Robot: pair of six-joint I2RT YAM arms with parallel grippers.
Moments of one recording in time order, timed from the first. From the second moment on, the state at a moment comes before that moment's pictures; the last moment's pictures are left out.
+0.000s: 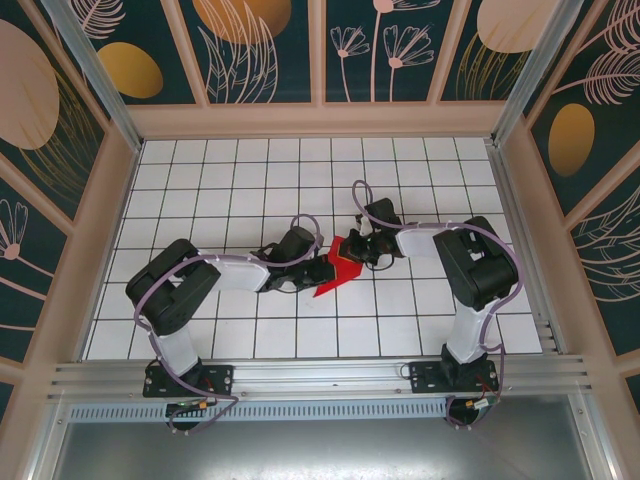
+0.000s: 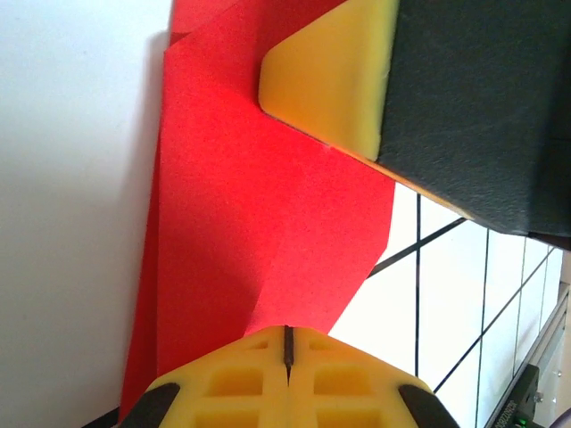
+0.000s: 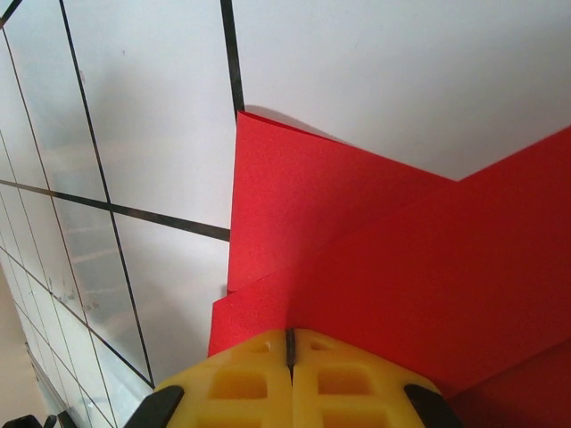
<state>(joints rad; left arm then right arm) -0.79 1.79 0.80 0.18 0.36 -0.96 0.48 1.86 0.89 -0.05 -0.53 0.74</state>
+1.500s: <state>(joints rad) -0.79 1.60 0.60 0.09 0.32 -0.94 0.48 1.86 0.90 -0.06 -0.52 0.74</state>
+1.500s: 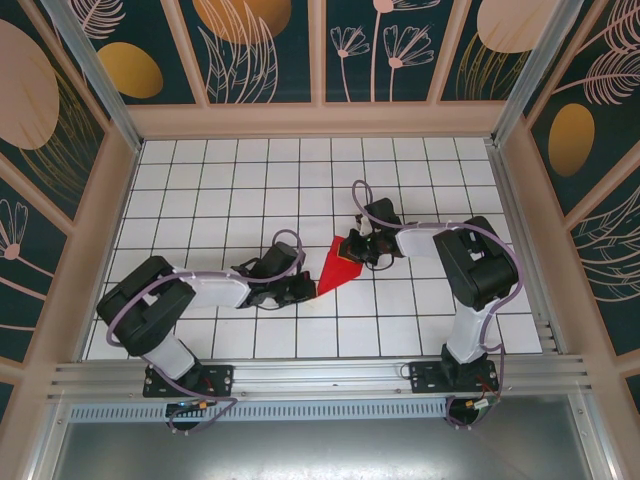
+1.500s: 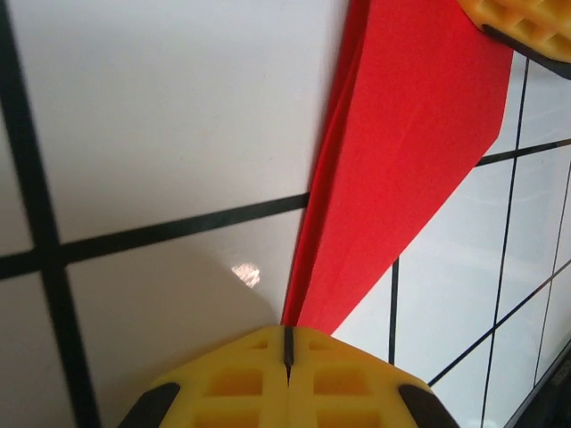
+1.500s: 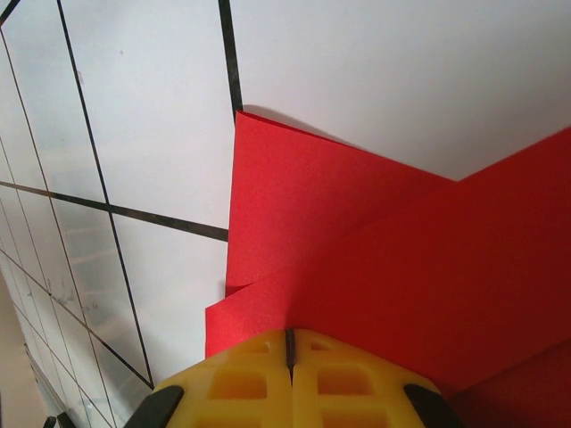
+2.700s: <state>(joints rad) -0.81 1.68 0.60 0.26 0.26 -0.93 0.48 1.85 0.91 -0.08 -0.51 0.73</state>
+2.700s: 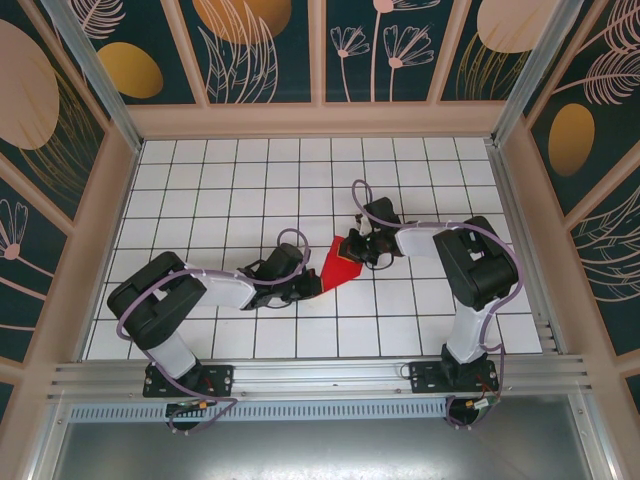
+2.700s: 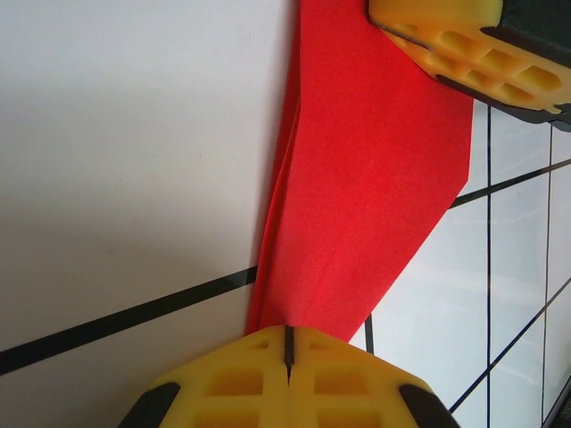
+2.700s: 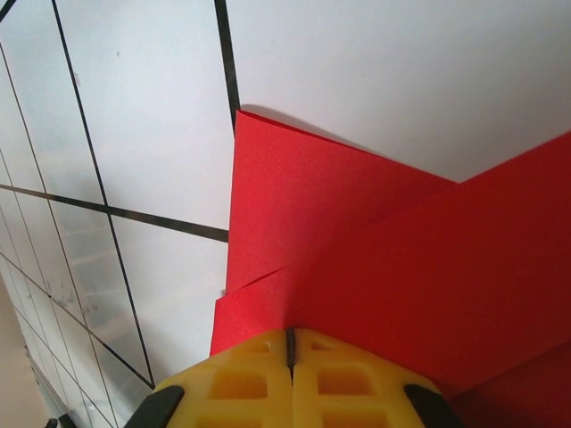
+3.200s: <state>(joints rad) -0.81 1.68 0.58 0.30 0.27 -0.94 0.54 1.69 0.82 0.02 -0.53 0.65</state>
